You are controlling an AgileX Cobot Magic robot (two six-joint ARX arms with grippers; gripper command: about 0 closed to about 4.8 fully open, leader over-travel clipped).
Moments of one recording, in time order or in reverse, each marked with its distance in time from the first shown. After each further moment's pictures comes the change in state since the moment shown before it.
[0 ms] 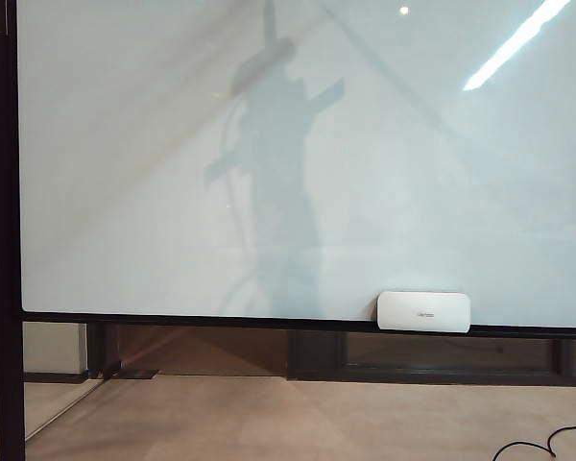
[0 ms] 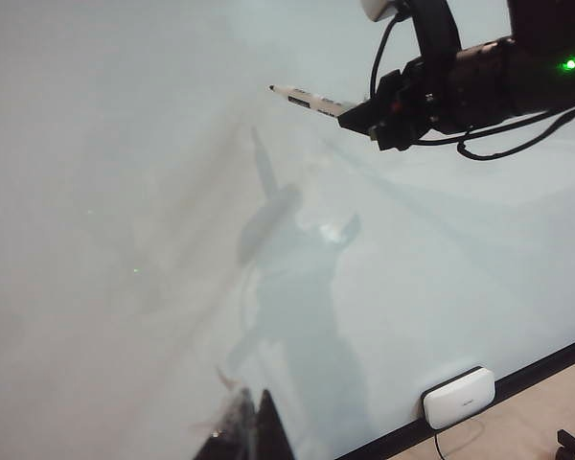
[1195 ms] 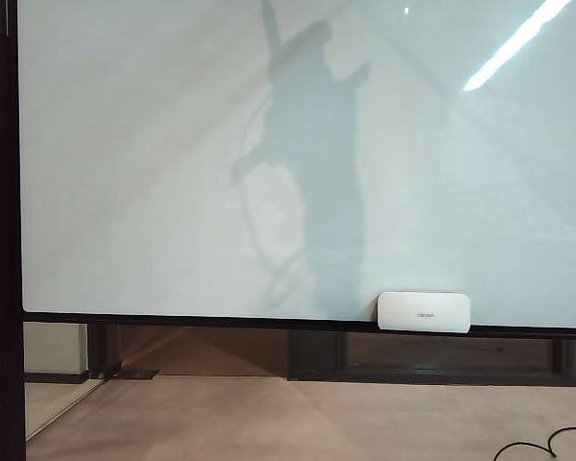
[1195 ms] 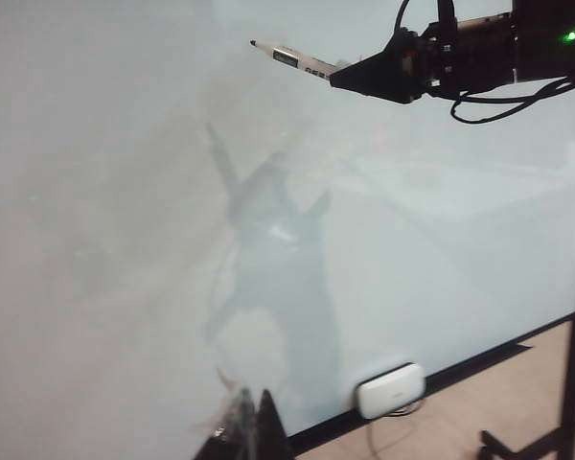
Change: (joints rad) left arm 0.000 -0.096 0.001 -0.110 0.051 -0.114; right arm -0.141 -0.088 0.002 -0.088 -0.410 0.125
